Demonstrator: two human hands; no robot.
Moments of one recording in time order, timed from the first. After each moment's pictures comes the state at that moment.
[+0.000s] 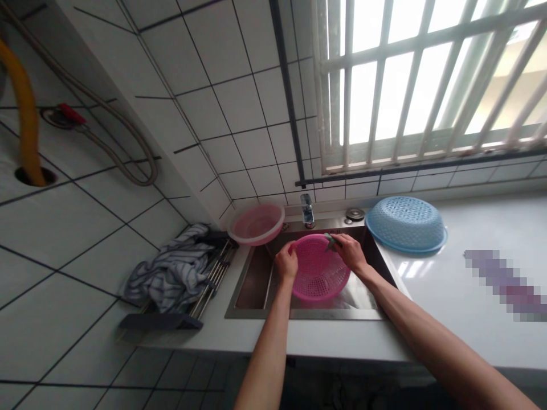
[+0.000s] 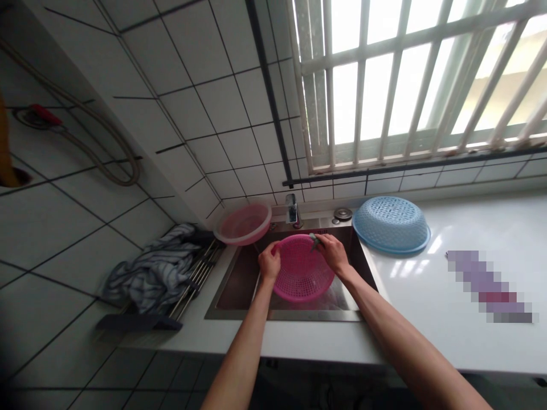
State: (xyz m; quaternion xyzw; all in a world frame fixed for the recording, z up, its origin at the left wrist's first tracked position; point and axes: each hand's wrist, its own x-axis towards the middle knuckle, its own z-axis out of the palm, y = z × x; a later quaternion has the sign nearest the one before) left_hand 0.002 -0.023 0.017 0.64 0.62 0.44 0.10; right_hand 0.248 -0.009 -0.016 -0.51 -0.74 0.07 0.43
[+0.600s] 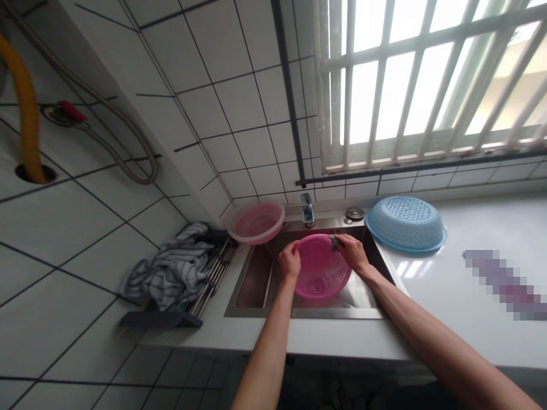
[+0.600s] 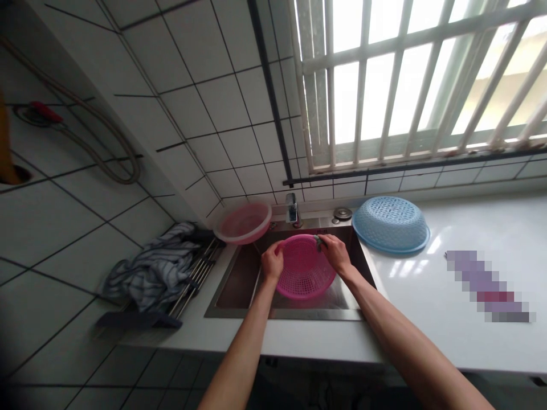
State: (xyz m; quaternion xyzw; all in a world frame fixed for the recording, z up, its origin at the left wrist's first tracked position) left_hand 0.008 -0.025 0.016 0.65 0.60 0.45 0.11; right_hand 0.259 -0.006 -0.023 -0.52 -0.73 0.06 0.43
